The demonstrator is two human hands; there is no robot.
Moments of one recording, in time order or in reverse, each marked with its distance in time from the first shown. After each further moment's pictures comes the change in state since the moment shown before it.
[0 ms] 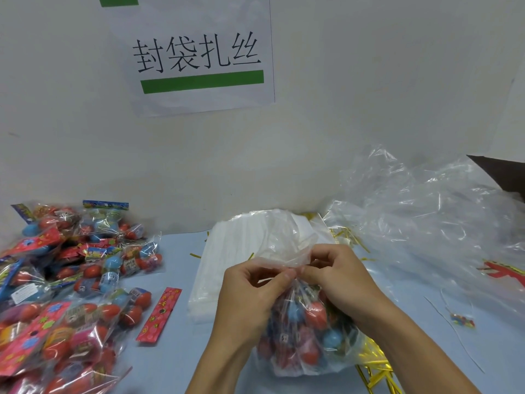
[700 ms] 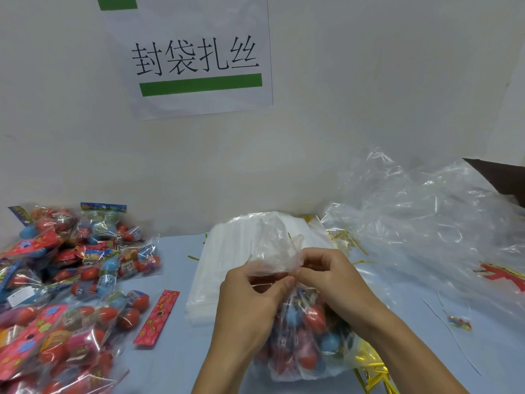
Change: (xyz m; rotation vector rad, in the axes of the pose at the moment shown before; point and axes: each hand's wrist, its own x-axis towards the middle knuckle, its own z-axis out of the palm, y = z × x) left_hand -0.006 0.006 0.003 0.248 0.054 -0.004; right_hand 0.001 0.004 0.001 0.025 -0.025 -0.047
